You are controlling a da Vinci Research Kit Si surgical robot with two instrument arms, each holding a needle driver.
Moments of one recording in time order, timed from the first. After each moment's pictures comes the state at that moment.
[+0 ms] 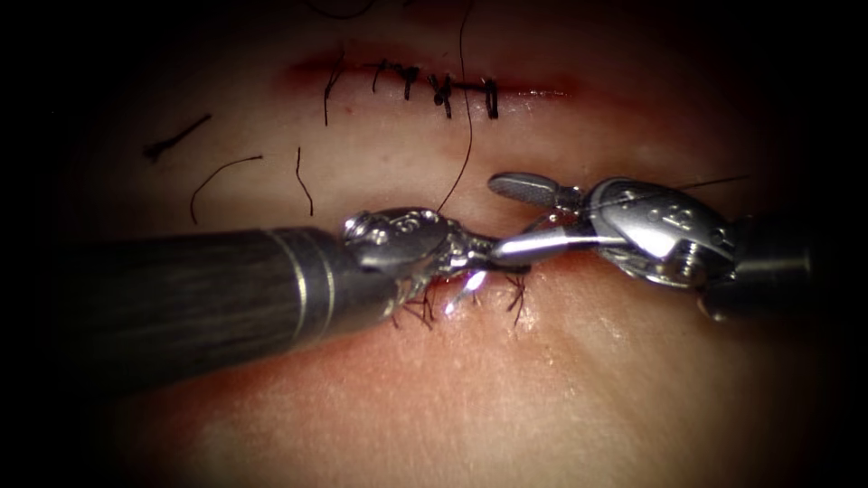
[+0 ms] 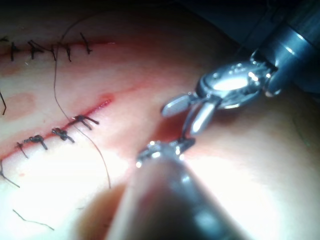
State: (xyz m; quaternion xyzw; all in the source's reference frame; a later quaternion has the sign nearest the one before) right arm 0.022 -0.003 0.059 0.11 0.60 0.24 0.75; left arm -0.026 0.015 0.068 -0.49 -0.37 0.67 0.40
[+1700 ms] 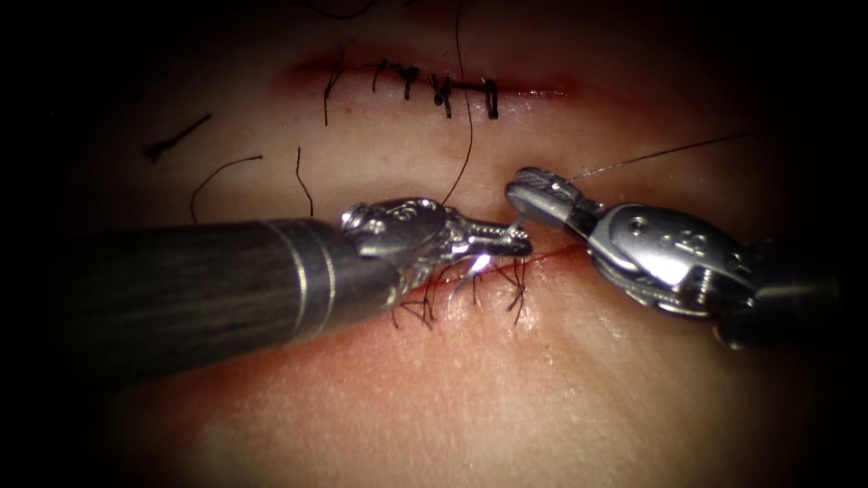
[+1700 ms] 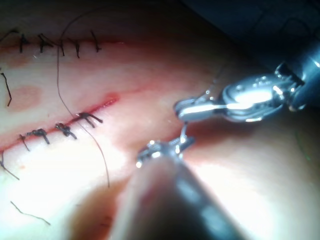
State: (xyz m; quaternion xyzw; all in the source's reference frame) right arm 0.022 -0.005 0.057 -0.06 0.54 0.38 0.75; left arm -0.025 0.015 0.067 -0.52 -0.36 0.65 0.42
